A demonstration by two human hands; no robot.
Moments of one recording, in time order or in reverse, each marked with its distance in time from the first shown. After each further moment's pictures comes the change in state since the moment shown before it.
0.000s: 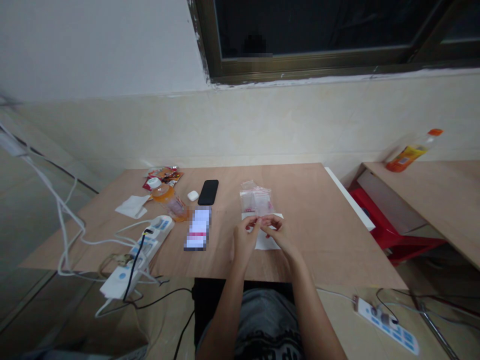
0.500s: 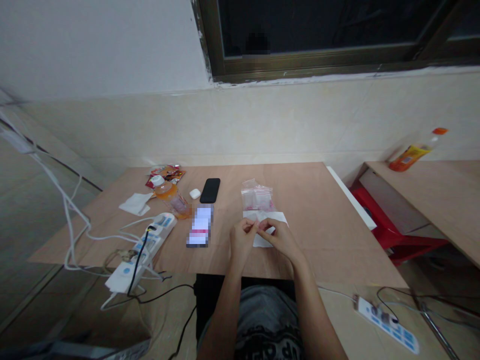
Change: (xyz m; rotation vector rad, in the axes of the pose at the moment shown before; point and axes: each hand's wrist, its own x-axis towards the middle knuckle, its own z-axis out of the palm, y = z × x) left_hand -0.008 -0.004 -0.013 -0.064 -0.037 -0.053; right_hand -0.014 -0.027 0.000 -0.390 -0.159 -0.124
